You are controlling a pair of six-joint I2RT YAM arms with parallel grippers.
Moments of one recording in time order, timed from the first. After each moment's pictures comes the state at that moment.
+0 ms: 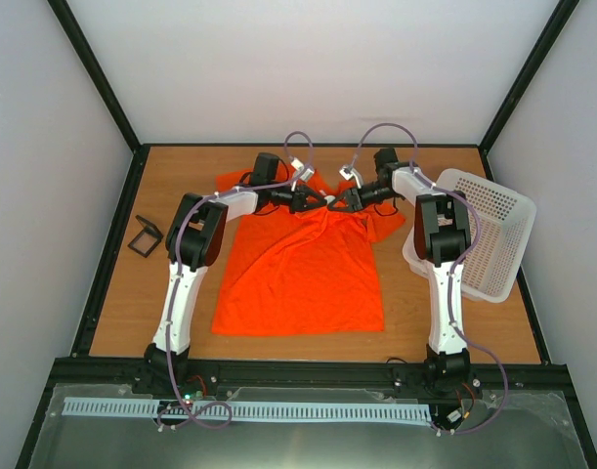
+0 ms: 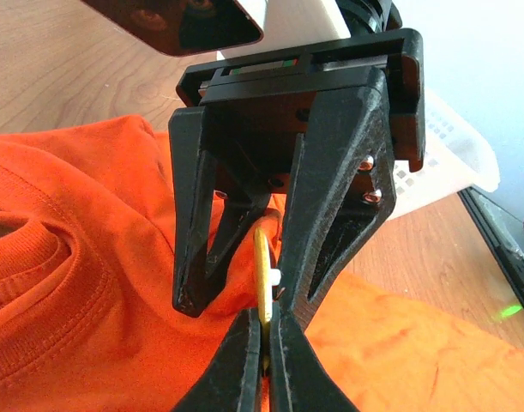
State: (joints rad) left arm -0.39 2.41 1.71 0.08 1.16 0.04; right arm 0.17 2.40 1.87 -0.79 -1.10 -0.45
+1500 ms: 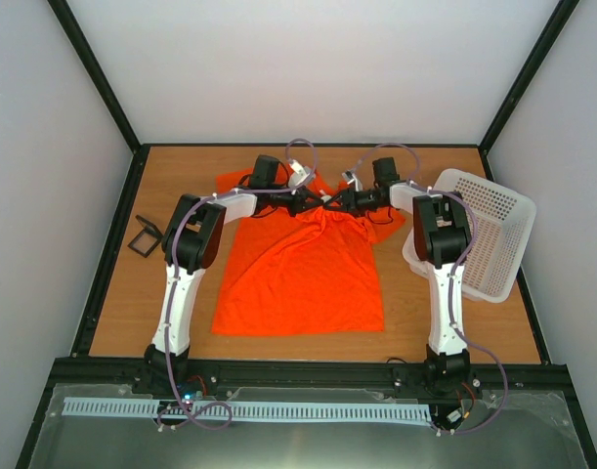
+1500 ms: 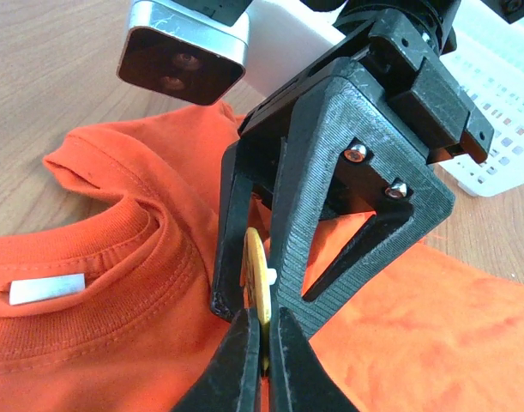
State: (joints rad) left arm -0.40 2.34 1.63 0.06 0.94 0.19; right arm 0.18 2.37 1.65 -0.31 -1.10 0.18
